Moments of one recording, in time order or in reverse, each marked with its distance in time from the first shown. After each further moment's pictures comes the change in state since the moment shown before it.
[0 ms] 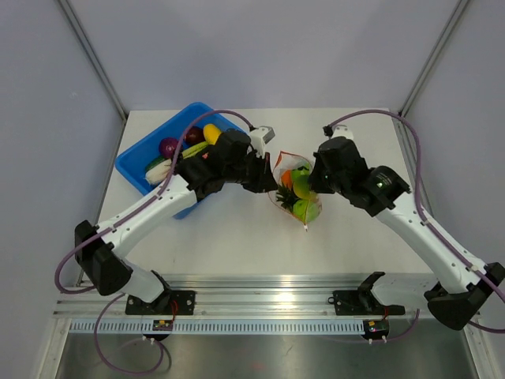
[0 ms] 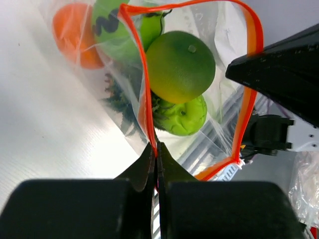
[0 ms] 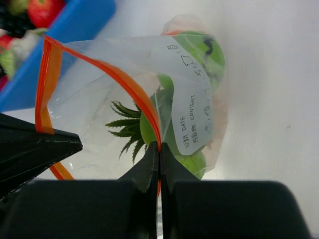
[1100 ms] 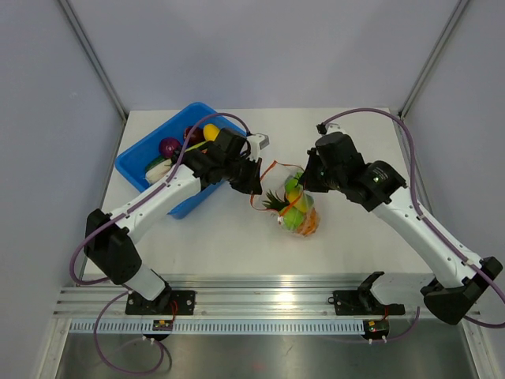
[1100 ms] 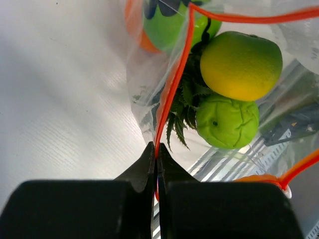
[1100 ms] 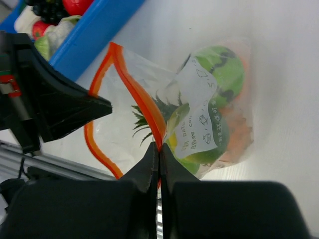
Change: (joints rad) left arm 0.106 0.105 -0.009 -0.134 0.051 0.198; right arm 0.000 0.055 0.026 -0.011 -0.093 0.027
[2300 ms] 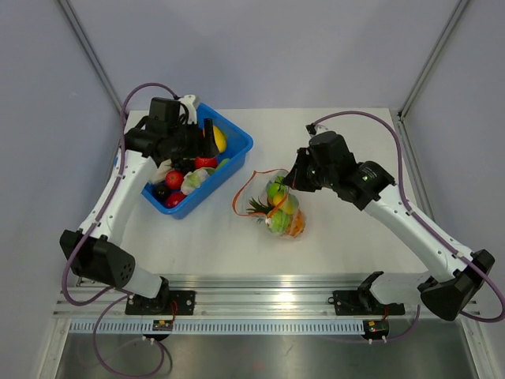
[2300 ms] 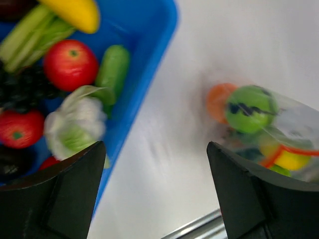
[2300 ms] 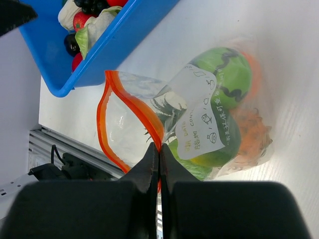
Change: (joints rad) left arm 0.394 -0.084 0.154 -0.136 -0.086 0.049; right arm 0.000 0.024 -0.047 0.147 -0.172 0.064
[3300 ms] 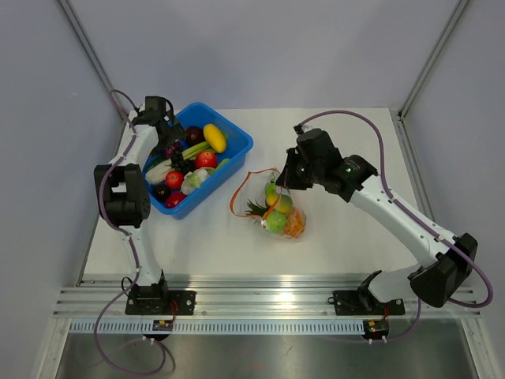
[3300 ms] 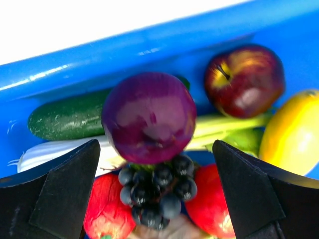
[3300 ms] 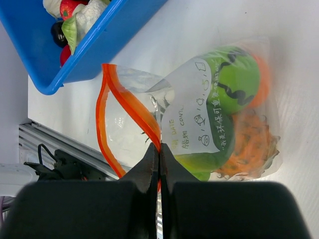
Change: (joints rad) left arm 0.303 0.563 0.165 0.216 -0.414 -0.354; right arm 0.000 0.103 0.016 0.030 -0.037 -0.021
